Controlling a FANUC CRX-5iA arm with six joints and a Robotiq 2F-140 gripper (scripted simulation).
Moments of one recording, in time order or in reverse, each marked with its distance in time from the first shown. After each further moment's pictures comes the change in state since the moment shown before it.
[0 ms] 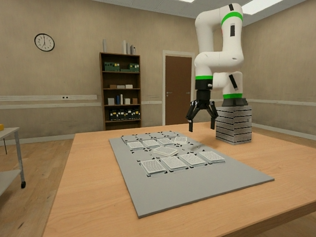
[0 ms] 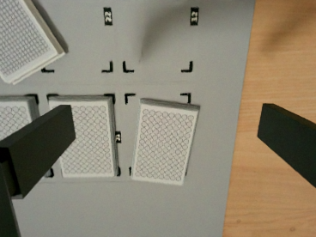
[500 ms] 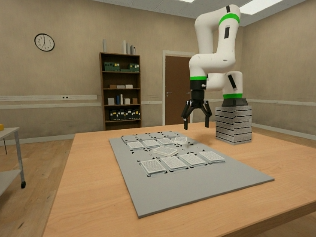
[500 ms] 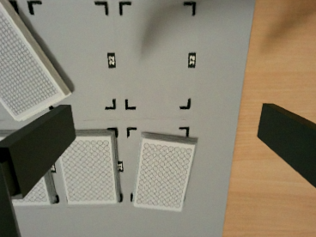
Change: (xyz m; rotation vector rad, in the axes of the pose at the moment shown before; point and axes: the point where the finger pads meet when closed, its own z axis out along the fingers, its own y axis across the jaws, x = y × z) arm 0.052 0.000 0.000 0.000 0.000 0.000
